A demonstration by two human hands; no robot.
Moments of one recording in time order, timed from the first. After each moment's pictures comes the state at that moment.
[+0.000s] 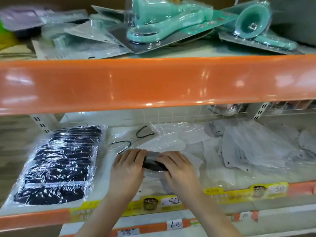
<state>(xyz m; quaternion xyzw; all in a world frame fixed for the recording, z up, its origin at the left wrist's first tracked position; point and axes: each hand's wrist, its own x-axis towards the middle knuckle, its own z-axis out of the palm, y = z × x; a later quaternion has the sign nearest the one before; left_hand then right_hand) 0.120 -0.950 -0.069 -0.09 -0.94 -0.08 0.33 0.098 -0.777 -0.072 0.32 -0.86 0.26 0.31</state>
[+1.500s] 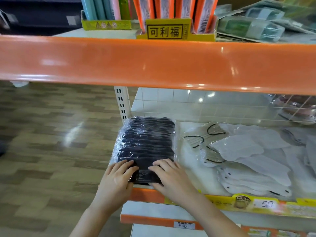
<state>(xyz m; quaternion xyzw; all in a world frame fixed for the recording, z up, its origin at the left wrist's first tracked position) 0.228 -1.223 -0.123 -0.02 -0.98 -0.10 0.18 0.148 -1.022 -0.122 0.43 -0.88 0.14 0.16</state>
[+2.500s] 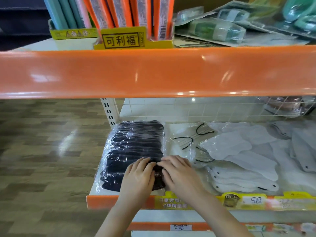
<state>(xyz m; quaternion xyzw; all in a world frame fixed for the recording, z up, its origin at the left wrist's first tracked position) 0.182 -1.141 -0.111 -0.03 -0.97 -0.12 0.21 0.135 -0.978 -0.104 0.35 -0.89 0.20 0.19</state>
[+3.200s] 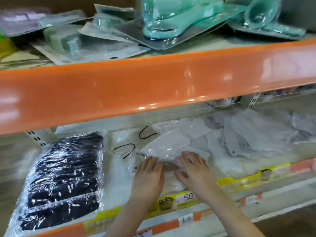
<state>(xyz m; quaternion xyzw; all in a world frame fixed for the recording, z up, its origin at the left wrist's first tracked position) 0.114 -0.949 -0.109 -0.15 -0.96 -0.15 0.18 0.100 -0.768 -0.109 0.14 -0.96 0.16 0.16</state>
